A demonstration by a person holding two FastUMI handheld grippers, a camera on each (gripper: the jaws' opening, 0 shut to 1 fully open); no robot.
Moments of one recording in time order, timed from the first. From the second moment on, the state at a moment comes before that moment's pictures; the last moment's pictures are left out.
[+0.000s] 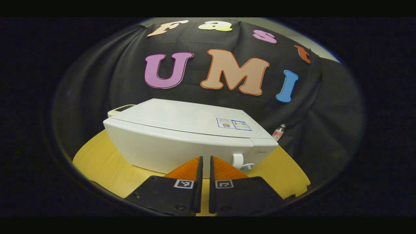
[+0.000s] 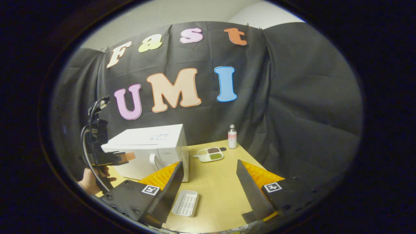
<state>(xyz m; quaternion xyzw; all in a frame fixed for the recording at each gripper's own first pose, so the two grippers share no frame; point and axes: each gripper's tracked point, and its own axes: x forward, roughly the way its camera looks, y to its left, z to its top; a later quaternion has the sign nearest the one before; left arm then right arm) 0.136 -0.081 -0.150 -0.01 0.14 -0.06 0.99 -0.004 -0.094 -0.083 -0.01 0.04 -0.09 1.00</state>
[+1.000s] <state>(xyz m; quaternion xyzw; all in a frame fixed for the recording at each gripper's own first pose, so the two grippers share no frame) -0.004 -0.024 -0.041 0.02 0.01 0.09 1.00 -0.006 -0.094 -0.010 -0.03 -0.01 0.03 1.00</state>
